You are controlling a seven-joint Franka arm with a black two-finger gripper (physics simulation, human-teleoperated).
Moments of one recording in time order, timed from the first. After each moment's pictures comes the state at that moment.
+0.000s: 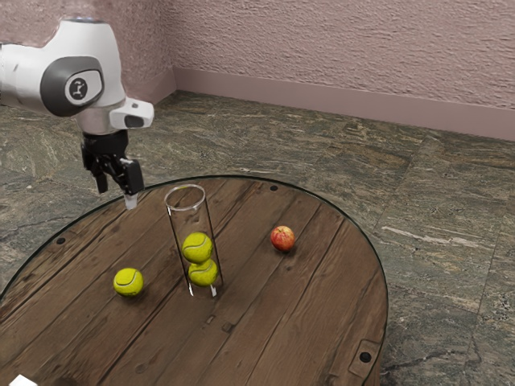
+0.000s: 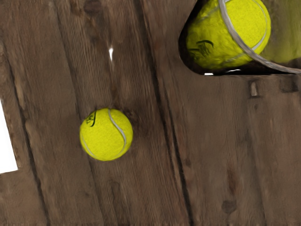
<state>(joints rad) 0.08 -0.16 -0.02 -2.00 0.05 1.73 0.23</state>
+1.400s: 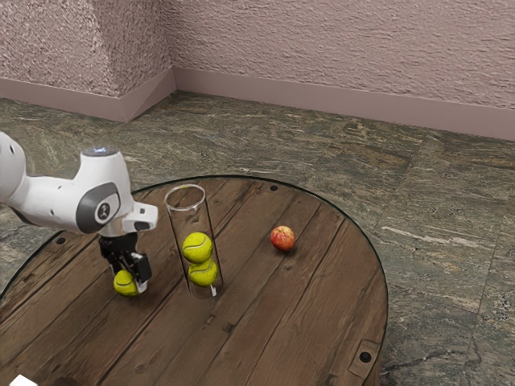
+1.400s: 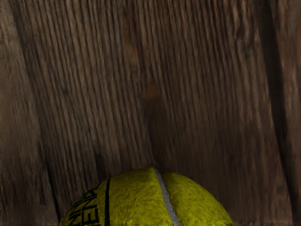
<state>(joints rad) 0.20 0.19 0.00 -2.31 0.03 2.38 0.35</state>
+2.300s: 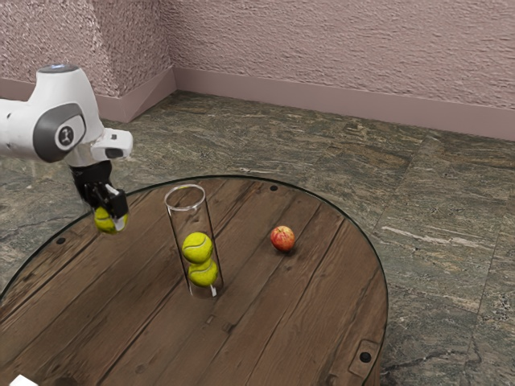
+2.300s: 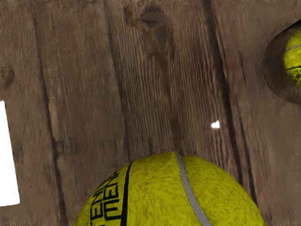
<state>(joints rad) 0.22 -0.12 -0.01 -2.21 0.05 2.09 0.34</state>
